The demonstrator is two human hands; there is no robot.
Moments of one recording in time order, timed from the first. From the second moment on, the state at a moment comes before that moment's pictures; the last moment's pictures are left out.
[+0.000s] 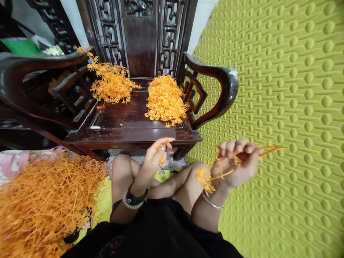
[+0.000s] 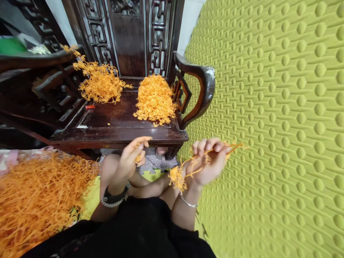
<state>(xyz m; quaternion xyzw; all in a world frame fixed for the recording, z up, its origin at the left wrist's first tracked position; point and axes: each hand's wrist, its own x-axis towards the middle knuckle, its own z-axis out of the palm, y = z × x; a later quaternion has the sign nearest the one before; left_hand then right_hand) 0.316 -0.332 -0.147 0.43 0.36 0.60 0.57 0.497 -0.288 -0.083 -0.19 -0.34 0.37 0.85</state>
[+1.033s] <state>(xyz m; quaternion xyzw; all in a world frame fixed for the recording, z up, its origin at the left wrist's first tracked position) 0.319 -0.375 -0.124 0.68 0.35 0.42 0.49 0.541 -0.330 -0.069 -0.35 -0.32 0.44 0.76</state>
